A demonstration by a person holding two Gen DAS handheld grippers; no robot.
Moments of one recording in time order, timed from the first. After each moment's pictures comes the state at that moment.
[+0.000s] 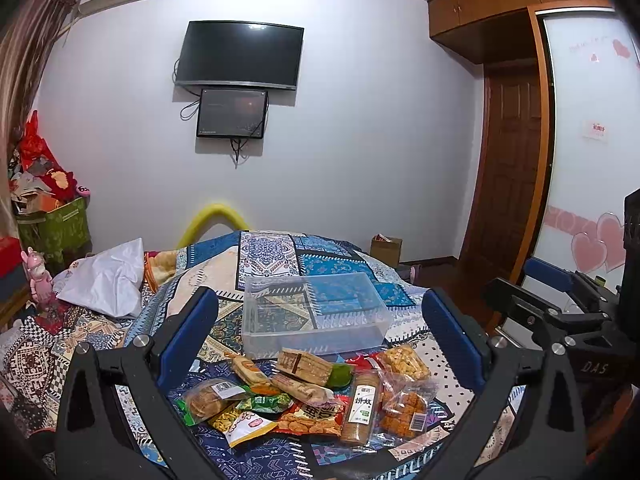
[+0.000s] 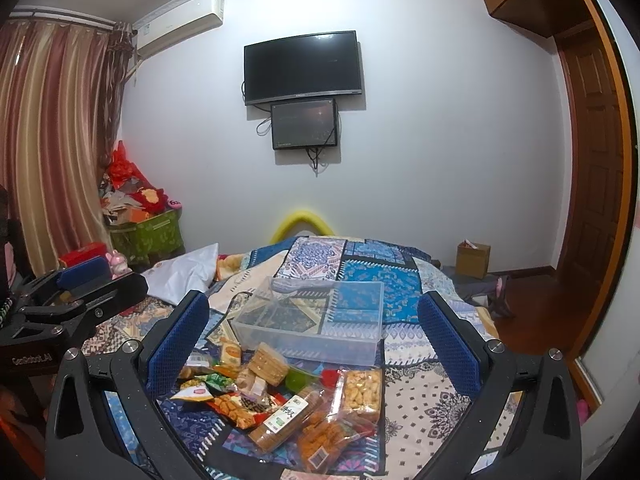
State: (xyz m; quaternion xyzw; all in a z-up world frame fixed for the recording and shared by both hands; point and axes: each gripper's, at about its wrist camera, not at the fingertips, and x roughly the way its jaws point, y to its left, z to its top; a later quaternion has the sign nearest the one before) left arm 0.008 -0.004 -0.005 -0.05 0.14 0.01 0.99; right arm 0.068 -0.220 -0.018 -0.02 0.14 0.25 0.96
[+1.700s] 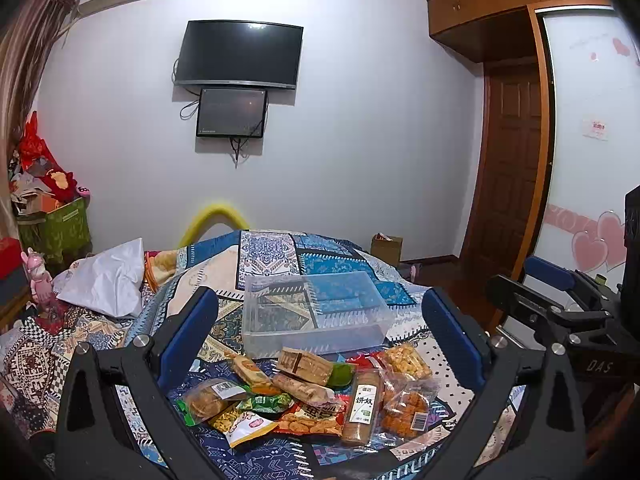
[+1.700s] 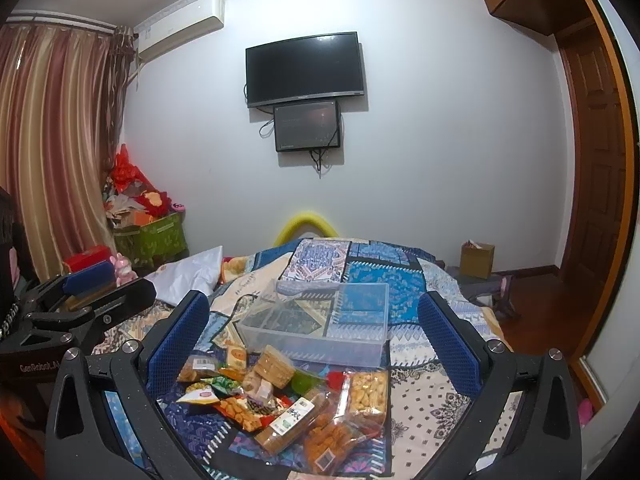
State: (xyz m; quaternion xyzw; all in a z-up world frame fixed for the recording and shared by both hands) left arm 0.009 -0.004 -0.004 -0.05 0.14 0.01 0.99; right arm 0.068 -0.218 -0.021 -0.01 0.14 0.26 0.96
